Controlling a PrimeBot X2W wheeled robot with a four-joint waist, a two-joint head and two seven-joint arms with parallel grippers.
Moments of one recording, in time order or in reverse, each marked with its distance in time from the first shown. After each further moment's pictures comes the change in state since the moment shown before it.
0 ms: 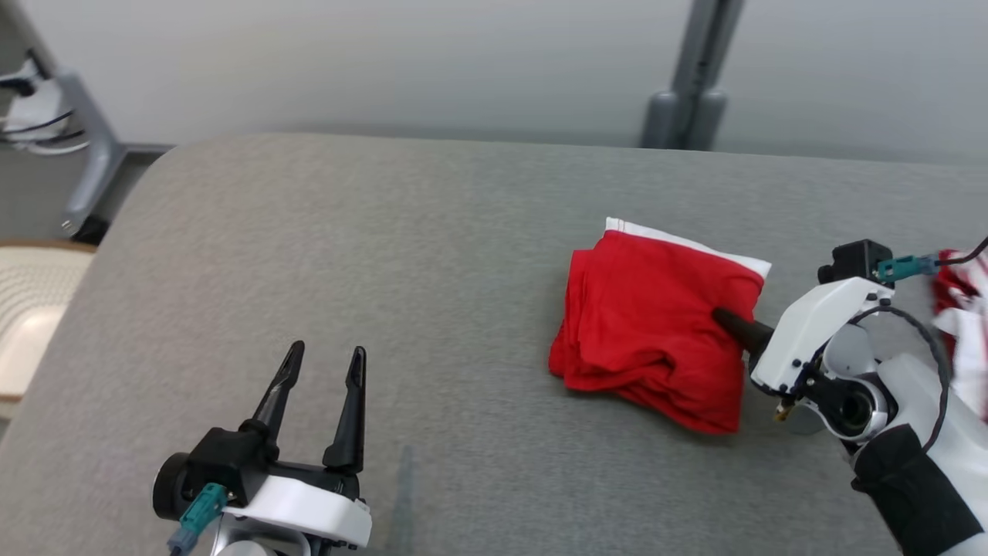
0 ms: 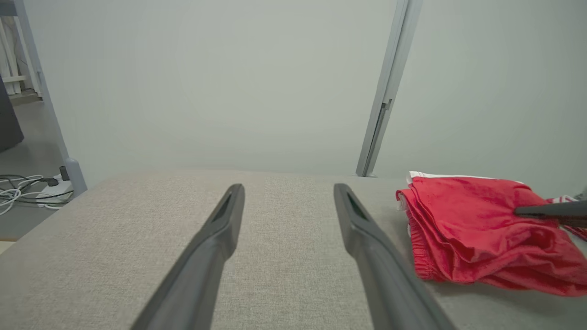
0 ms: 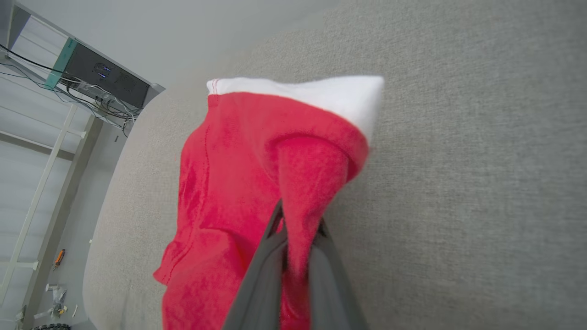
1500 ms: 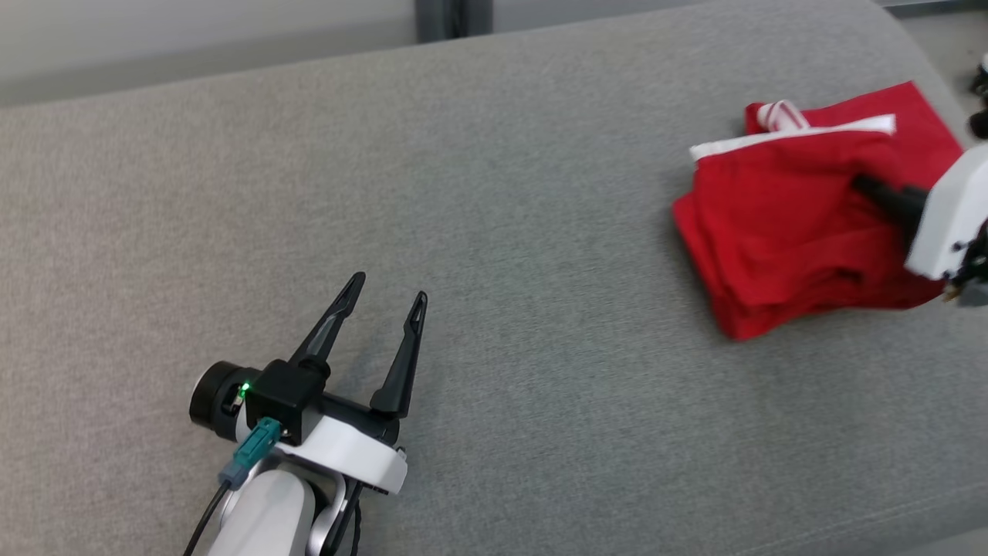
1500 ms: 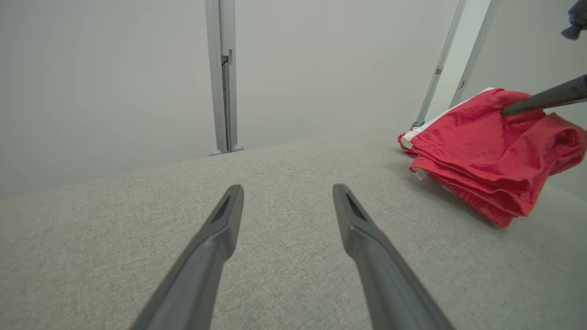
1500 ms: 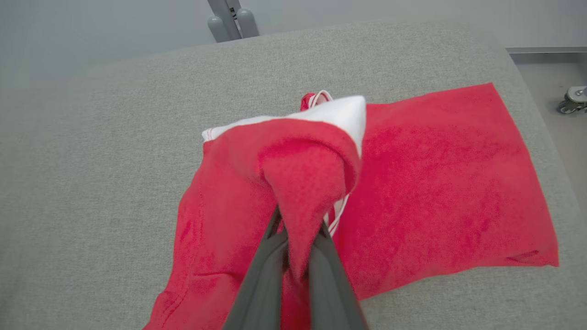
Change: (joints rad) left arm -0.160 0.010 -0.109 0.040 0.090 -0.044 0.000; right arm -0.264 -0.384 0.337 -0.176 0.121 0.000 0.018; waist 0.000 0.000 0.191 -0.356
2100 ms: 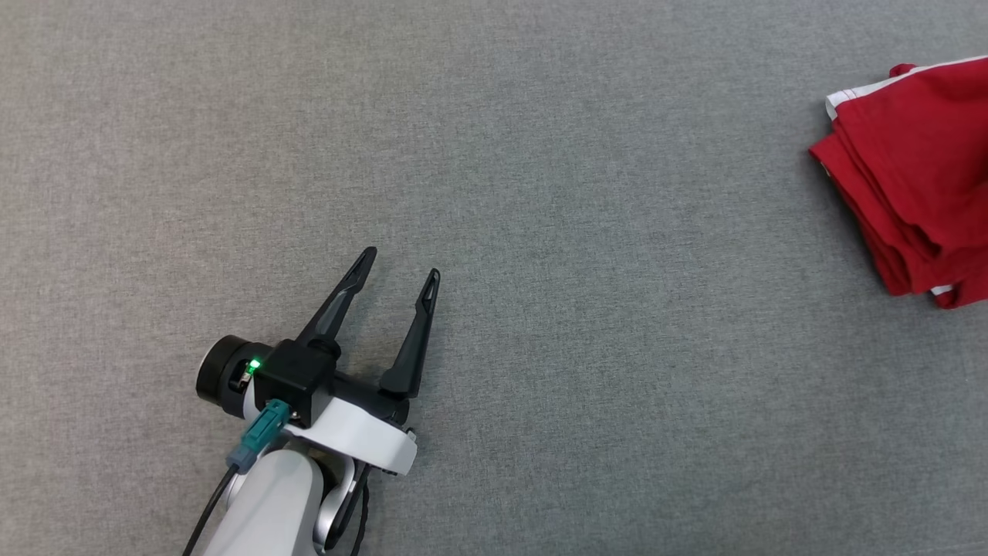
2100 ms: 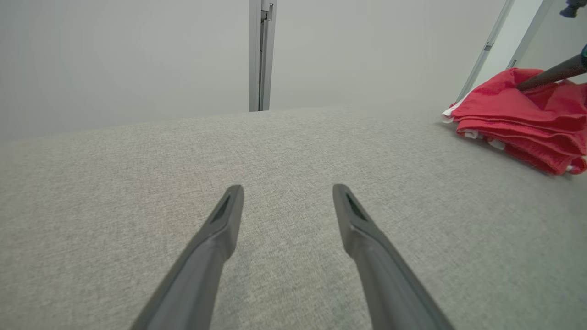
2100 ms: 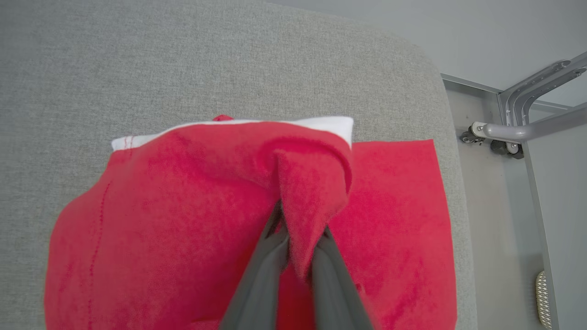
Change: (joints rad) left arm -0.050 -0.003 -0.022 -0.010 0.009 0.003 0.000; right arm -0.258 -0.081 0.138 0.253 -0.216 0.000 0.000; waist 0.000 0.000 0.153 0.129
